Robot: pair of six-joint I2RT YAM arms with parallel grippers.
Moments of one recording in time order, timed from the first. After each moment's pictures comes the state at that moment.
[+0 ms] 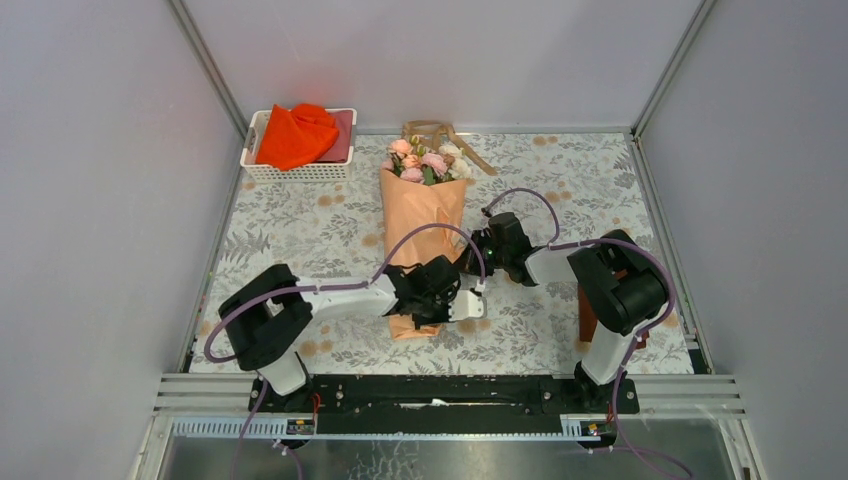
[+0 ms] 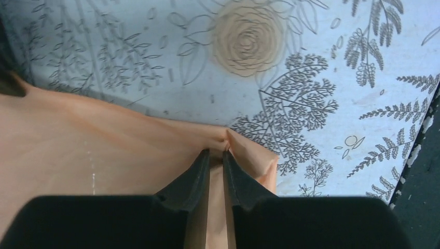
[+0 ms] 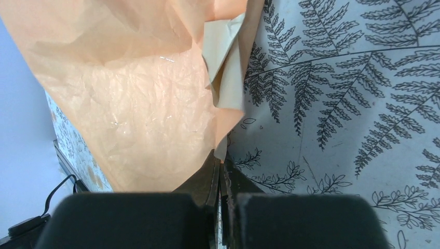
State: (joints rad) left arm -0.97 1.65 0.92 -0.38 0.22 0.51; right arm 0.52 1.79 0.72 0.33 -0.34 0.77
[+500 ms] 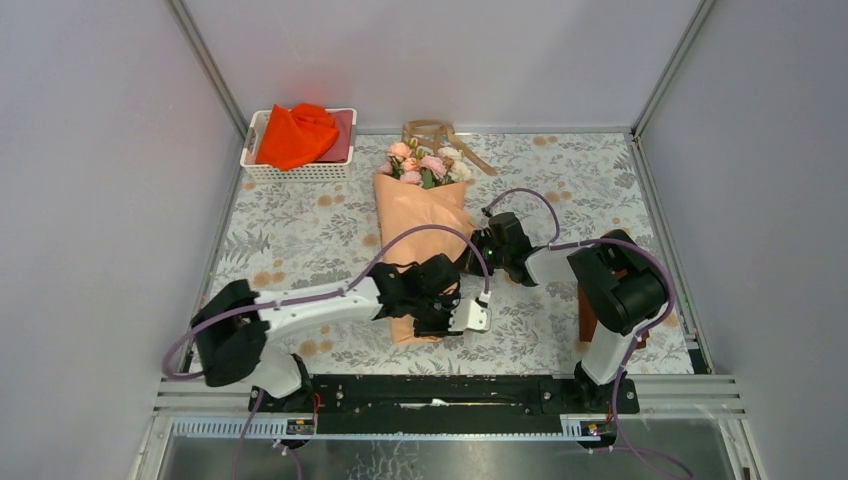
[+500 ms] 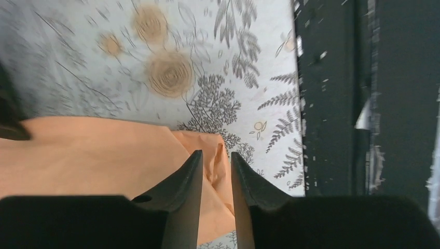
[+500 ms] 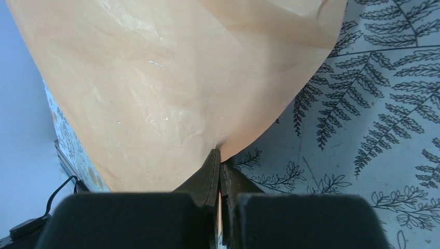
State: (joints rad) left arm -1.07 1.54 0.96 -0.52 0.35 0.56; right arm 0.52 1.79 0.72 0.33 -0.33 0.77
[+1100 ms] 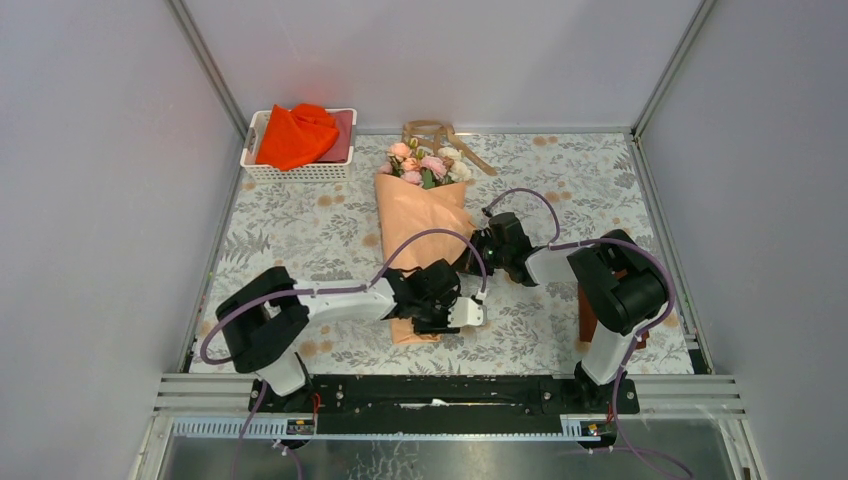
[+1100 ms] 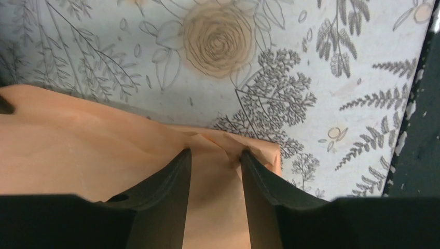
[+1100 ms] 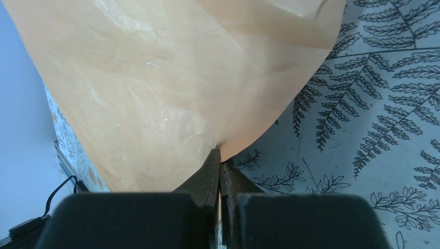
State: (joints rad) left arm -1.02 1.64 0.91 -0.38 0.22 0.58; right arm 0.52 1.79 0.72 0.34 -0.33 0.77
